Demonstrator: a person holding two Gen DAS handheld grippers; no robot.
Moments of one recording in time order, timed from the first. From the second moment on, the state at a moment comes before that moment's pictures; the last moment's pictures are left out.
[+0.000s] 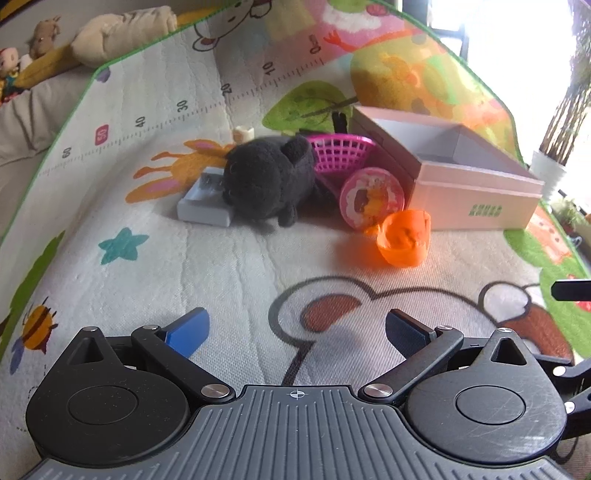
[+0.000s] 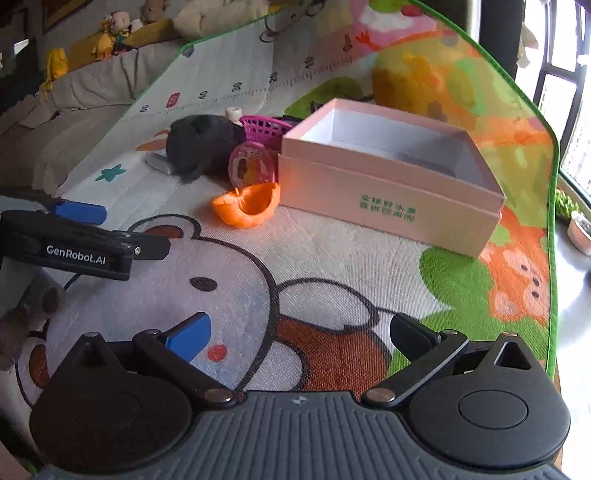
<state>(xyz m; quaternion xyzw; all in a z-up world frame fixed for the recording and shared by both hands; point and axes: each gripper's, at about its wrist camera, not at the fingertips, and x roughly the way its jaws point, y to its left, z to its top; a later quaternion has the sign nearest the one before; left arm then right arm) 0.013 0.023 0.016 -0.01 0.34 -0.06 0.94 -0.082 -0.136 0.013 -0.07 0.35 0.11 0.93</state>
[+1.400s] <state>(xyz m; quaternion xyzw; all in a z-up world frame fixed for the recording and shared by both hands) 0.087 -0.035 0.010 0.21 0.24 -0.06 0.95 -0.080 -0.189 -0.001 0.02 0.28 0.07 0.96</state>
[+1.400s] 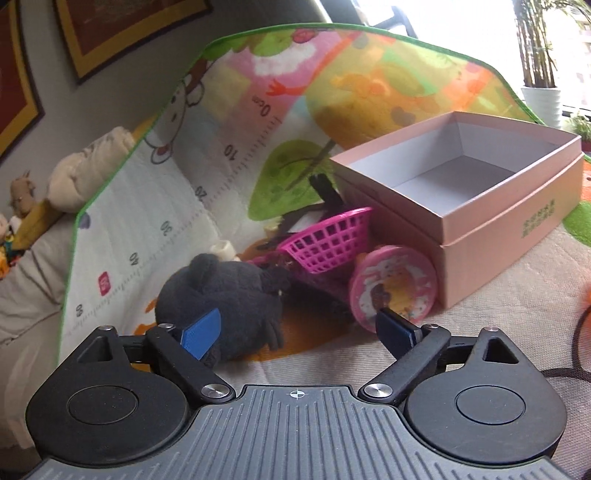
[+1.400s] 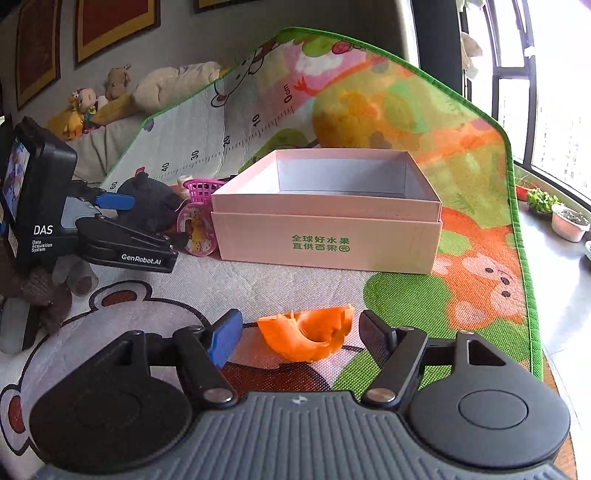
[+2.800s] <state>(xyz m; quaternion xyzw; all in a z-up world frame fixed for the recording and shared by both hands) 0.022 -0.048 0.024 0.20 0.30 -0.20 0.91 -0.078 -0.188 -0.005 0.02 0.29 0.06 0.96</state>
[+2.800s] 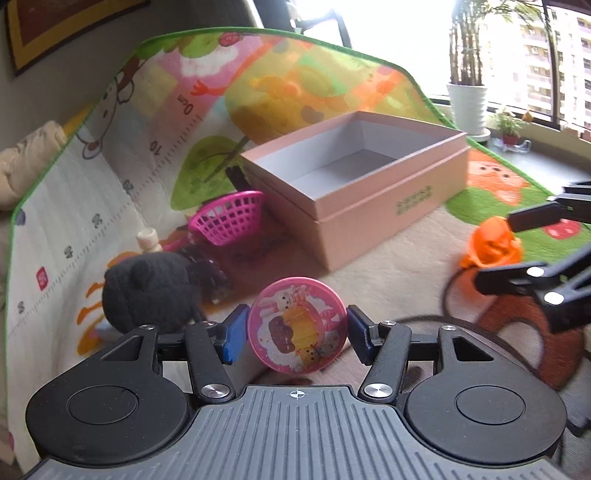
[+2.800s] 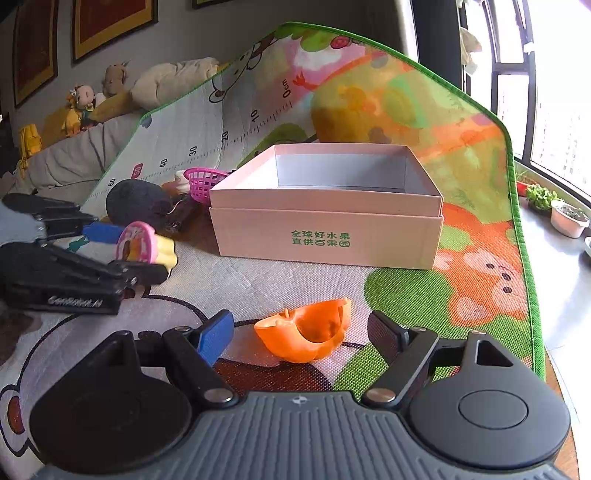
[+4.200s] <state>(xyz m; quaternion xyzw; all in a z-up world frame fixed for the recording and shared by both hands) -0.010 -0.056 0.030 0.19 0.32 -0.20 0.91 -0.070 -0.200 -0.006 0.06 0.30 0.06 0.95</state>
